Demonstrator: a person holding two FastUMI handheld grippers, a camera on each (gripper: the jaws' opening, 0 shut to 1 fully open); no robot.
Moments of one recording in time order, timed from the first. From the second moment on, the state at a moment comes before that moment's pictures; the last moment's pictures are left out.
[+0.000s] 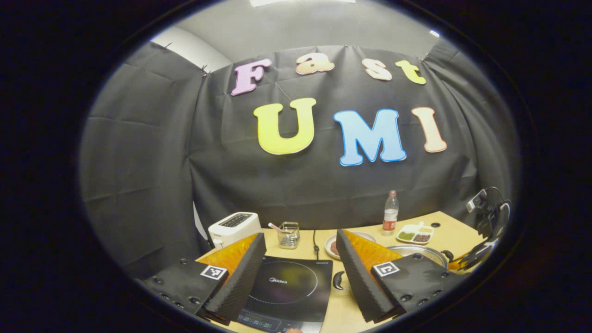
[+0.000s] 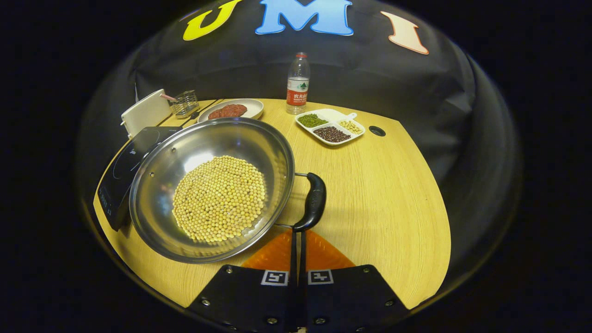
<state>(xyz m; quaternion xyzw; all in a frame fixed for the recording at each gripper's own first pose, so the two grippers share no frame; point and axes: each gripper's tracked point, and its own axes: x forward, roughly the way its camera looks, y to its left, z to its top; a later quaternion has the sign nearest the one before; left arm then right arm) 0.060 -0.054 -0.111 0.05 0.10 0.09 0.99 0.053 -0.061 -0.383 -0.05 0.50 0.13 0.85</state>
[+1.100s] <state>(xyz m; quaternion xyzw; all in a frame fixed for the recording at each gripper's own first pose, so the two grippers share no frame) 0.133 -0.123 -0.284 0.02 0.26 0.01 0.97 0.092 -0.064 -0.337 0.02 0.39 0.11 0.91</state>
